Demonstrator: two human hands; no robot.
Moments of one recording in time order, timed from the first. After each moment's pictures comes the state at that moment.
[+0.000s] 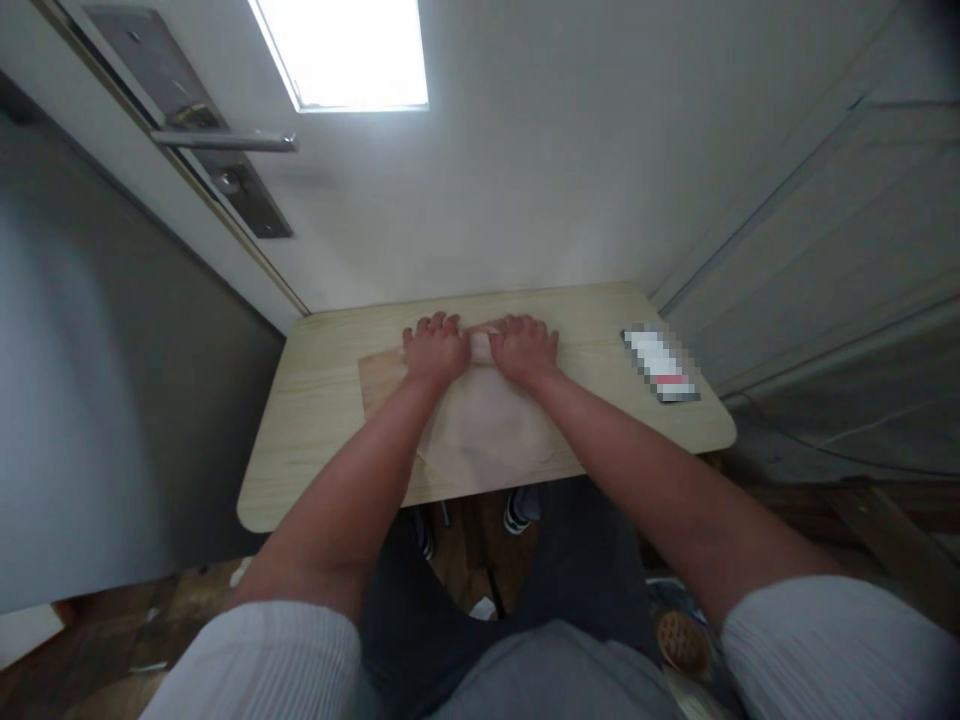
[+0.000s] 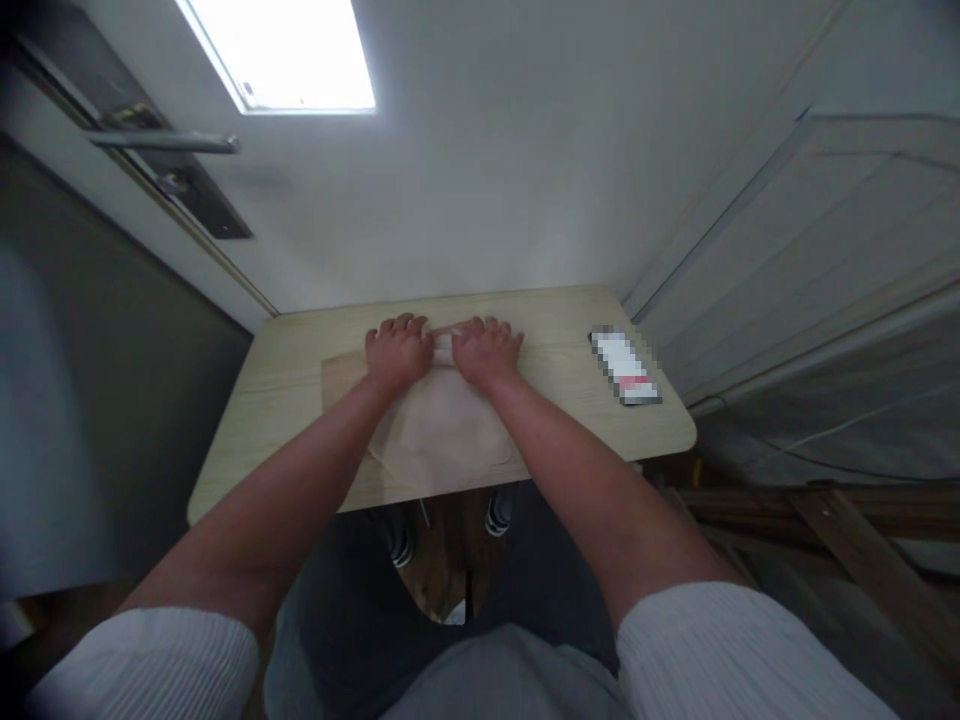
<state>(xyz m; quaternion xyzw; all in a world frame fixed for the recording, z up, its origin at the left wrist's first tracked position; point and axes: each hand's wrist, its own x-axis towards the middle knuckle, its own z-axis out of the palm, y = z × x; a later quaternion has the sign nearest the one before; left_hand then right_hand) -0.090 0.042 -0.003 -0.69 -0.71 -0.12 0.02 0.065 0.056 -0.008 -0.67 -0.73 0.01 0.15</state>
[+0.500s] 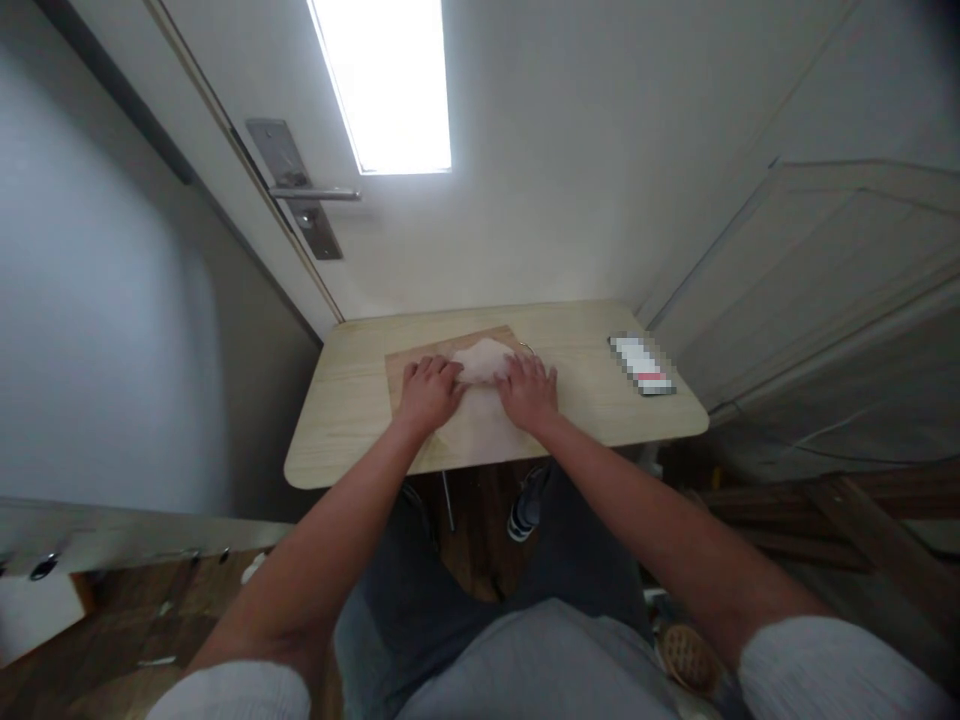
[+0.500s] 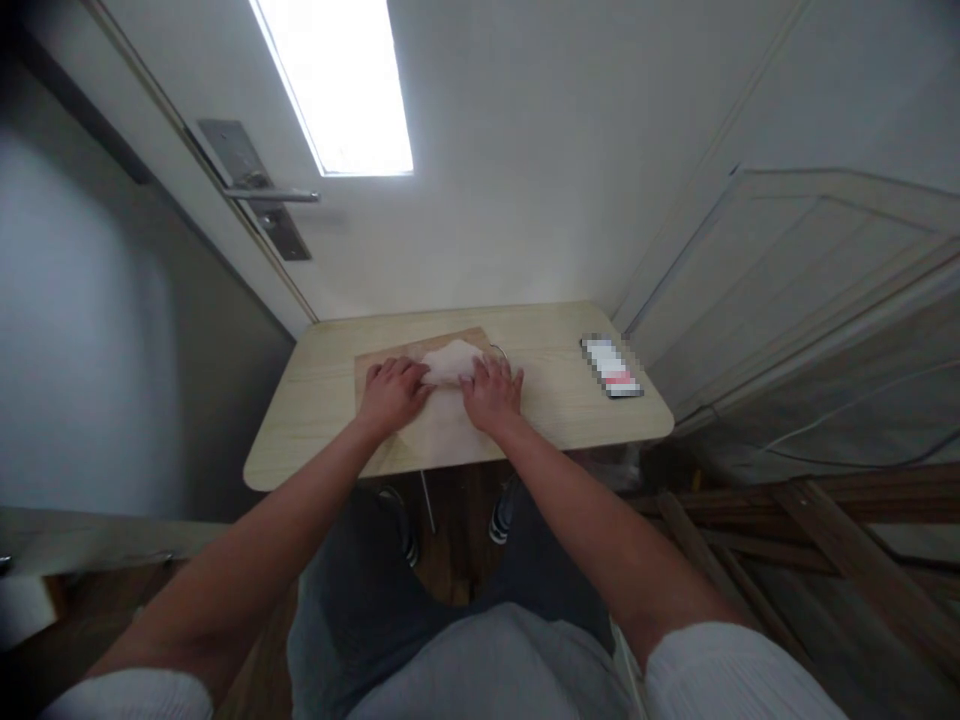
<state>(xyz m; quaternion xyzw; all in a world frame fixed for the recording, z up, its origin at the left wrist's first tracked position) -0.110 -0.070 0.011 -0.75 -0.65 -0.11 0.02 0.080 -0.042 -0.015 -0.63 -0.76 0.01 0.16</state>
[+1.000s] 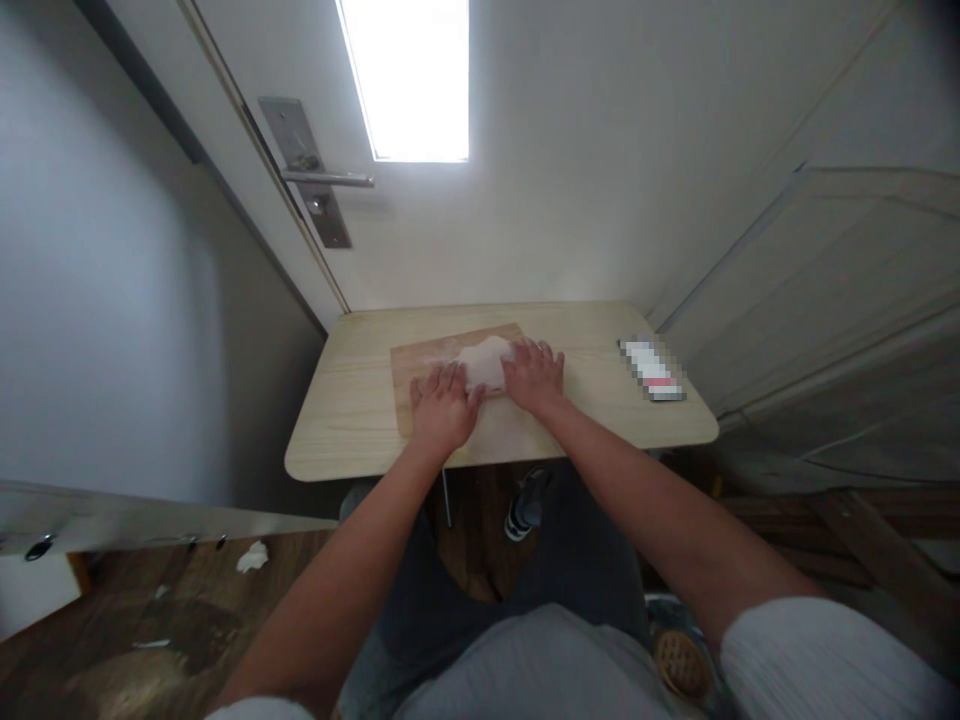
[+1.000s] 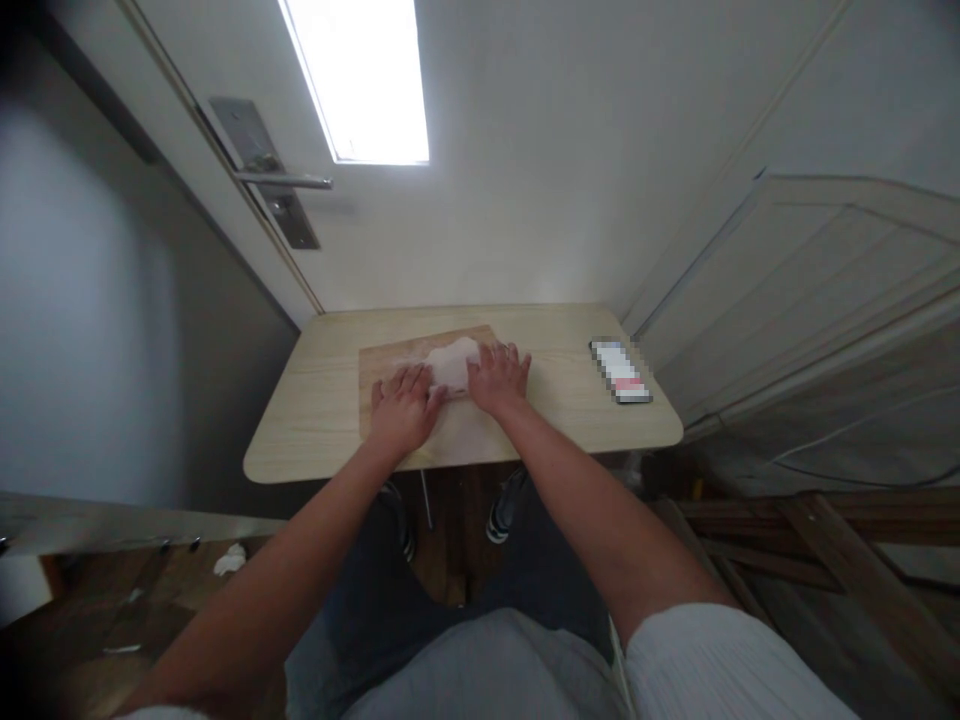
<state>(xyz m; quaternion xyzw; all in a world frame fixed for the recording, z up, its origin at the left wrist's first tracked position) -0.084 -0.102 0.003 -0.69 -0.72 -0.13 0.00 0.072 -0.015 -0.008 -0.62 -0.77 -0.02 0.15</state>
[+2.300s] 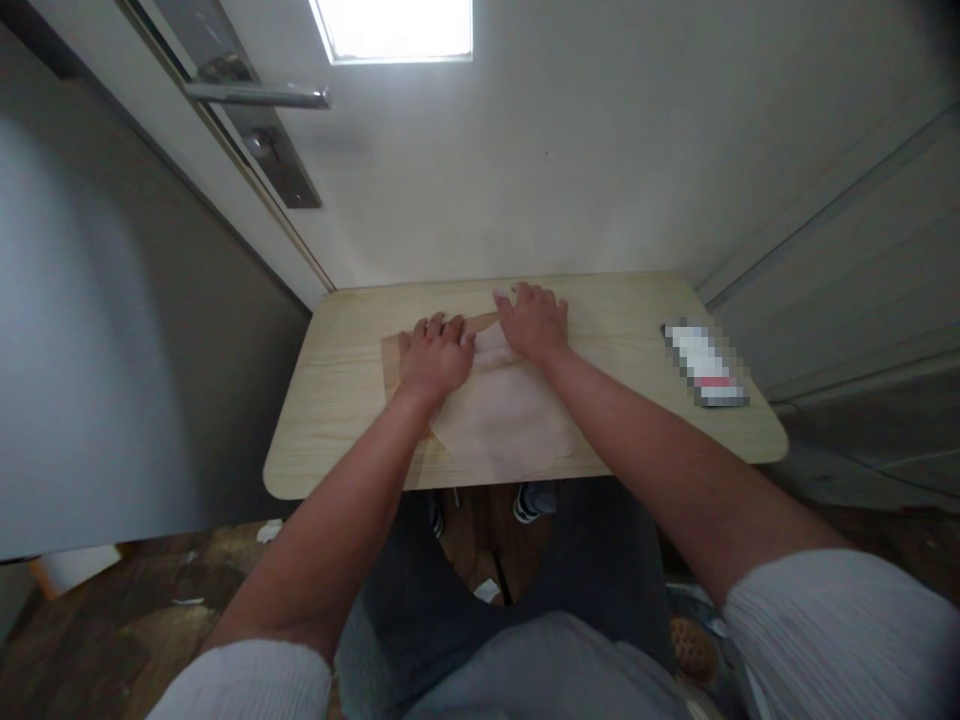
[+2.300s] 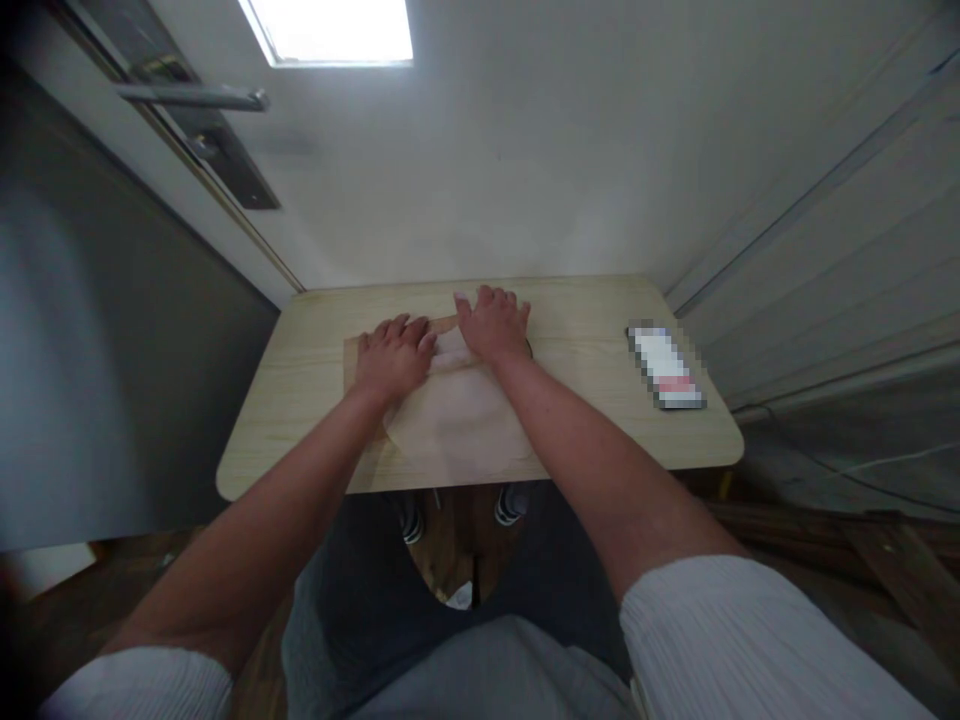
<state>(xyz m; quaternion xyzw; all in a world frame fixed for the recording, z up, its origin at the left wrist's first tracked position) -0.116 -0.005 -0.001 -0.67 -0.74 -0.08 -0.03 0.034 0.082 -0.009 -0.63 -0.75 0.00 0.21</state>
